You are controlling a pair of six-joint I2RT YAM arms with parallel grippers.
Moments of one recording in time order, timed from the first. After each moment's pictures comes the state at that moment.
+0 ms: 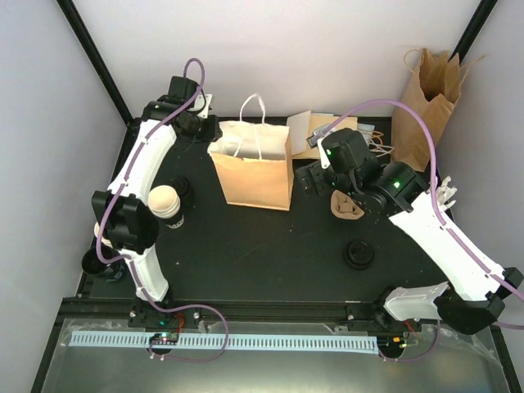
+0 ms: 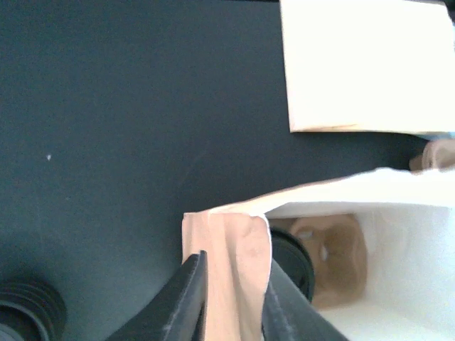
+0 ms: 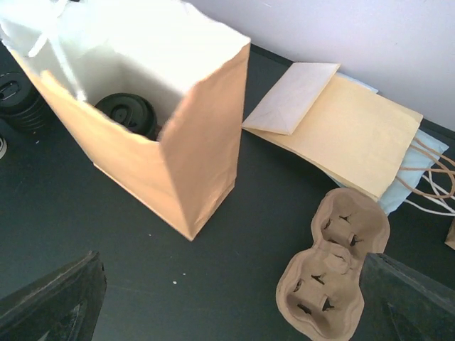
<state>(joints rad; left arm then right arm) -0.21 1.86 1.94 -1.00 0.25 -0.20 0.78 1.28 1.62 -1.05 0.30 0.13</state>
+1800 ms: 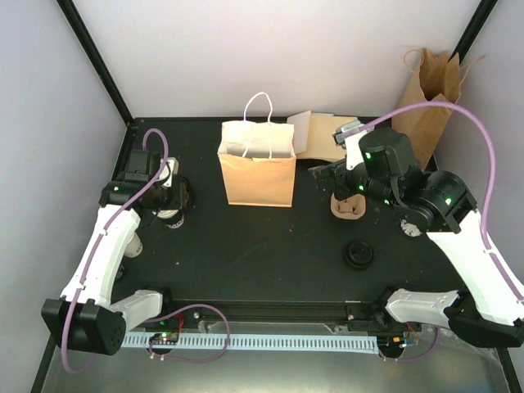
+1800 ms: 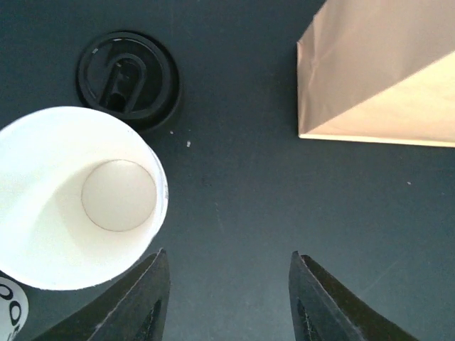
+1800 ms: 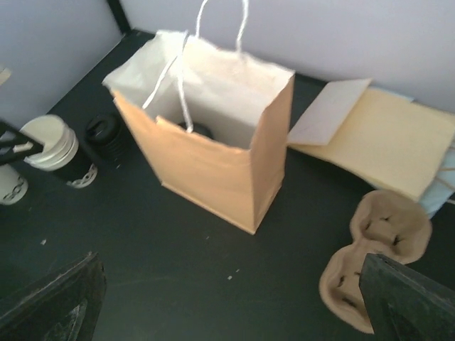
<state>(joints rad) -0.09 1.10 1.11 -1.00 0.12 -0.17 0.78 1.19 1.77 -1.18 0.20 0.24</state>
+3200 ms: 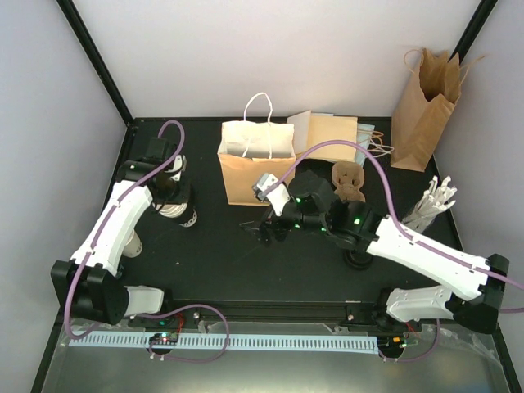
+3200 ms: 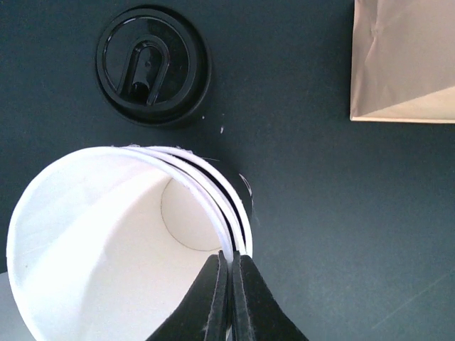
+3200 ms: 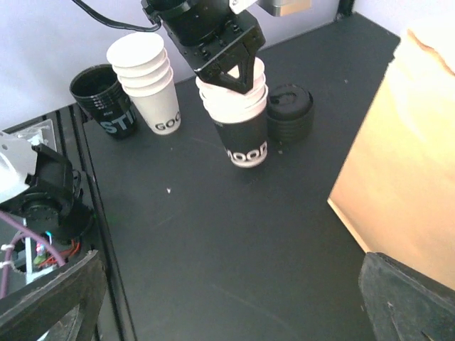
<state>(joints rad) -0.16 1.30 1.22 -1.06 -0.04 -0.17 1.06 1.23 1.28 -0.59 -0.09 0.07</state>
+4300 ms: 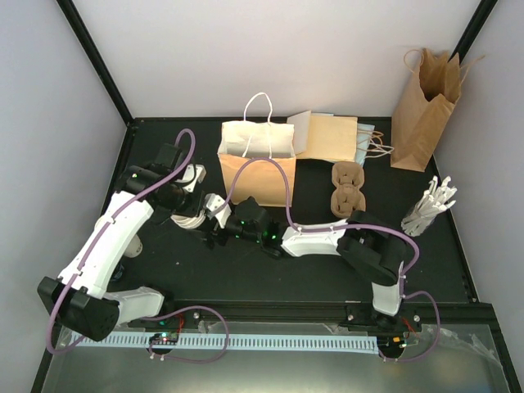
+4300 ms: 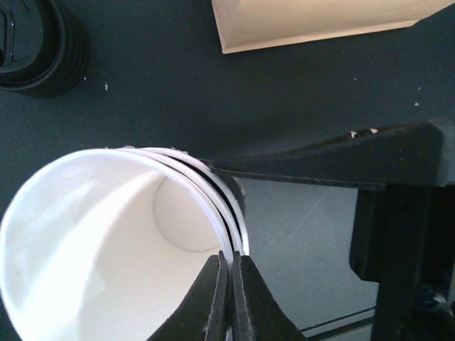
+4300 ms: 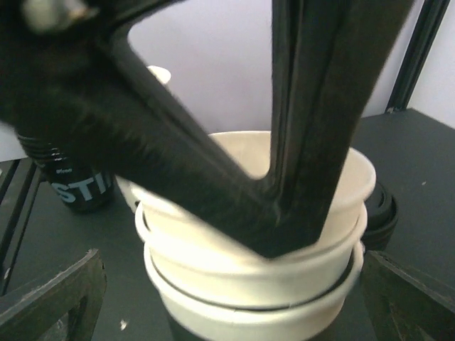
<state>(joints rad) -0.35 1.21 1.28 -1.24 0.09 -0.19 1.12 1.88 1.06 0.63 -0.13 -0.01</state>
